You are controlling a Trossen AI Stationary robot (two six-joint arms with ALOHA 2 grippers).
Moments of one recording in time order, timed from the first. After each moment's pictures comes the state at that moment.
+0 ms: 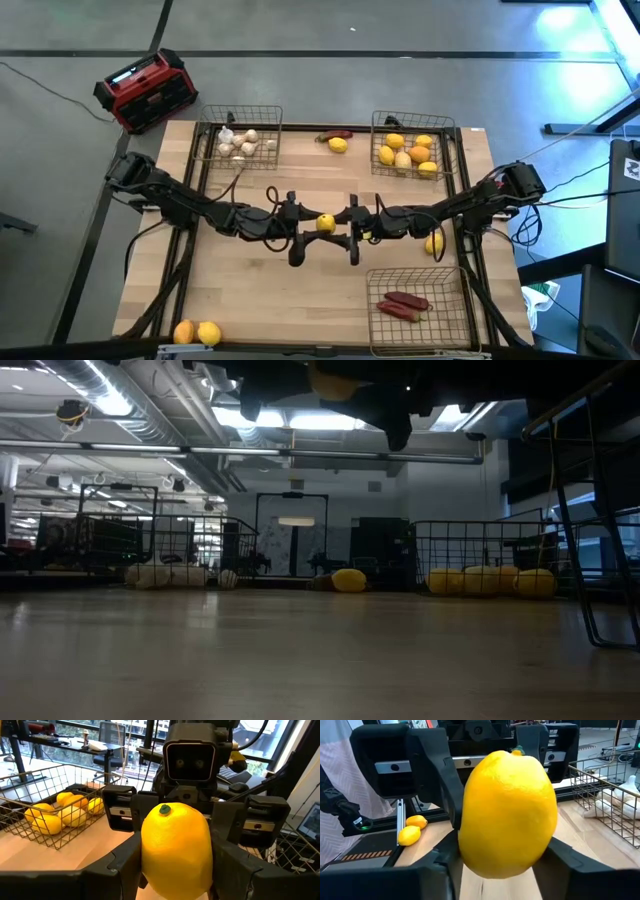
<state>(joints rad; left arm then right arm) -0.29 1.50 0.81 0.56 -0.49 -0.24 0.25 1.59 0.76 0.76 0.23 0.20</state>
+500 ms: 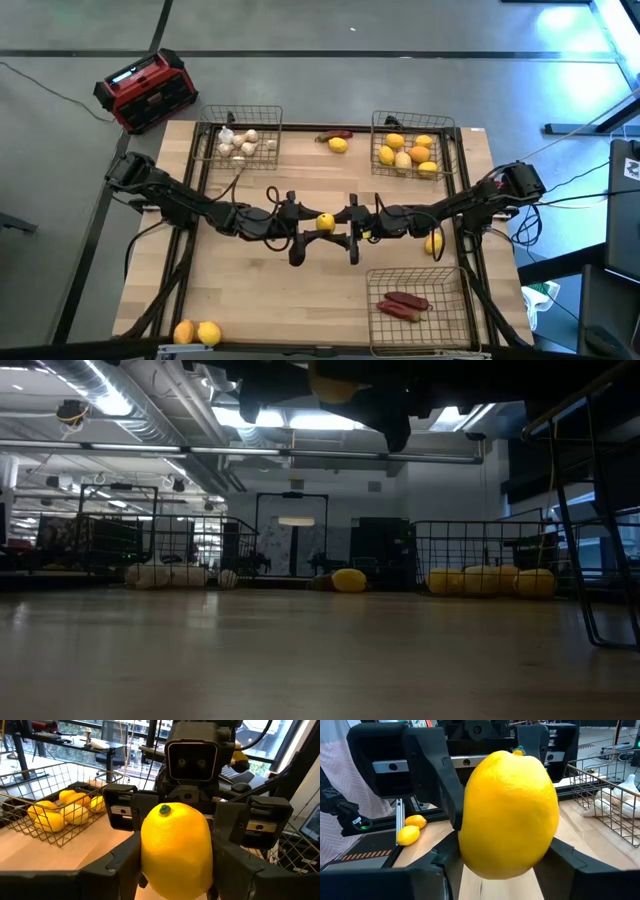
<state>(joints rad) -0.29 1.50 0.81 0.54 -0.50 -0.26 0.25 1.59 0.76 0.76 0.22 0.20</state>
